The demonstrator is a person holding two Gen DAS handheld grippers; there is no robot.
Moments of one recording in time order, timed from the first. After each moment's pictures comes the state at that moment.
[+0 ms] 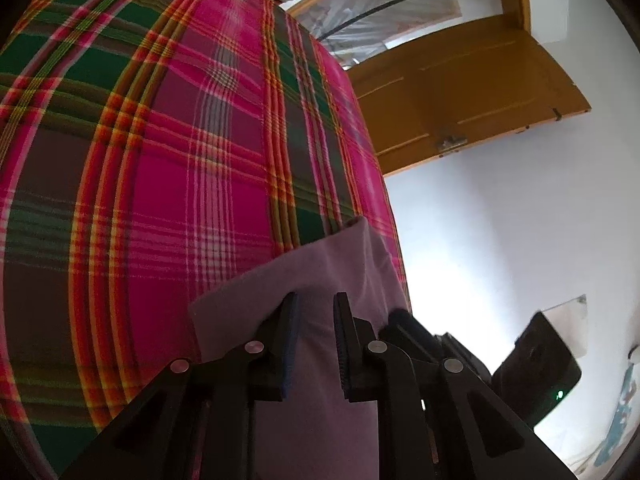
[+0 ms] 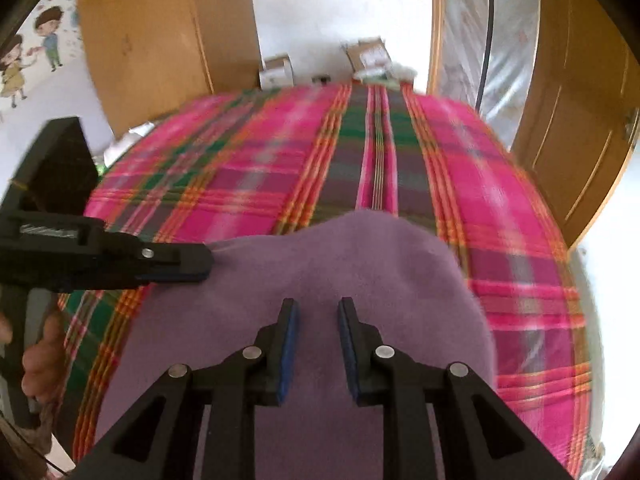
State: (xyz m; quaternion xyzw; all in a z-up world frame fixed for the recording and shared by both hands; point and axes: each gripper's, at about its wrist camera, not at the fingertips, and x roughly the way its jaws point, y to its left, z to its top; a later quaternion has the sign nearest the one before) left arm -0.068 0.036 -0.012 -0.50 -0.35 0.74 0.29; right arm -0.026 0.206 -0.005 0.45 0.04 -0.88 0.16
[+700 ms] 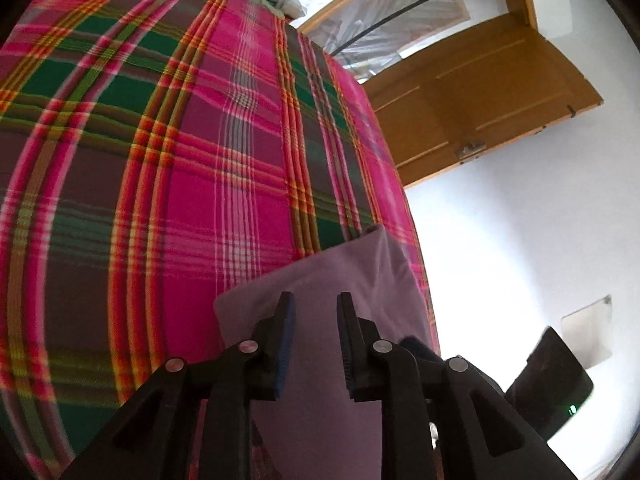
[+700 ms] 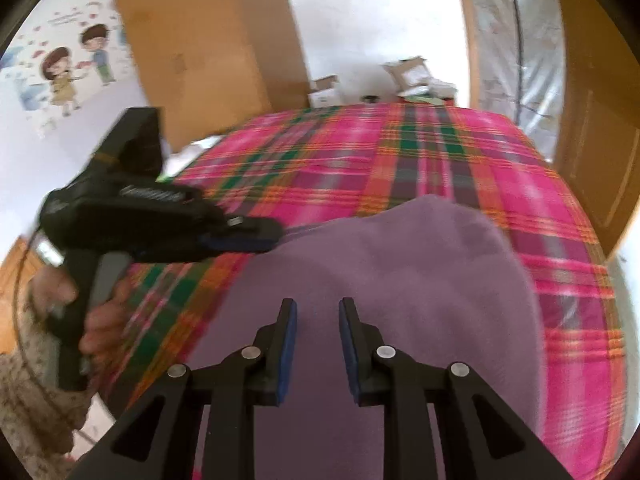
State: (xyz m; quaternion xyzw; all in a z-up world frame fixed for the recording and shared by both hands) left arm -0.058 0.049 0.003 -0.49 -0.32 0.78 0.24; right arm 0.047 0.205 0.016 0.40 0.00 -0.88 0.27
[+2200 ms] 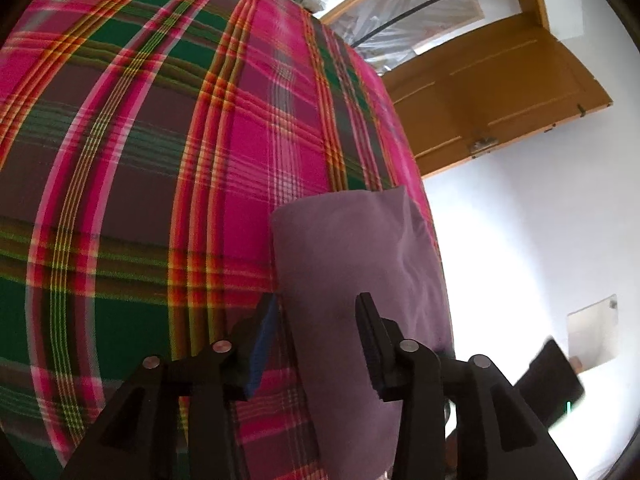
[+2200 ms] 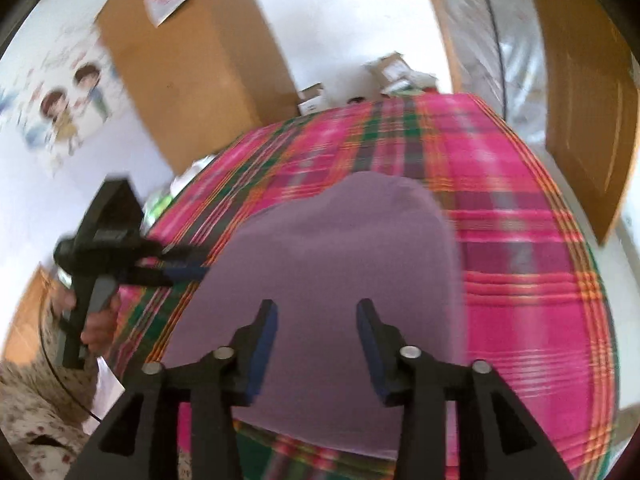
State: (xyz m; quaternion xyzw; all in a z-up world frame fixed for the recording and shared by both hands) left arm 0.013 -0.002 -0.009 -0.51 -0.33 0.76 0.23; right arm 0.053 0.304 0.015 0.40 -0.08 -0.88 0.25
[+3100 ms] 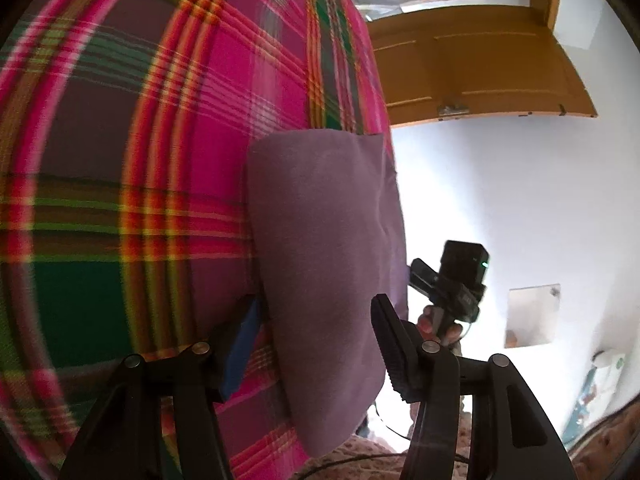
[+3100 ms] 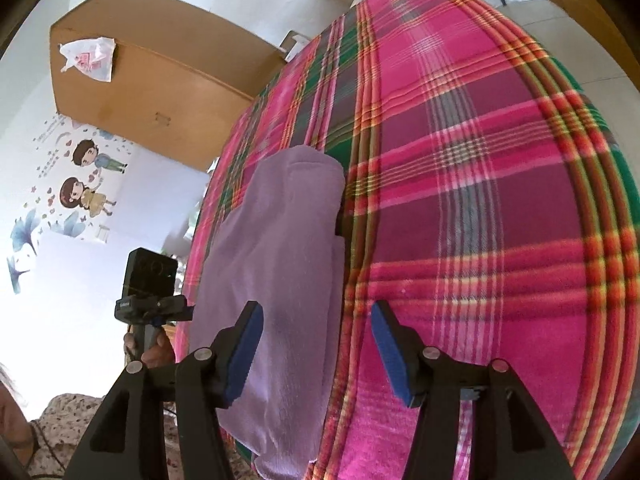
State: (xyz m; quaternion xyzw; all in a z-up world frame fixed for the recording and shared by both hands) left arm 0.008 -0.010 -0.044 -0.57 -0.39 0.65 0.33; right arm -0.053 0.390 -0.046 0.53 -0.26 -0.73 0.34
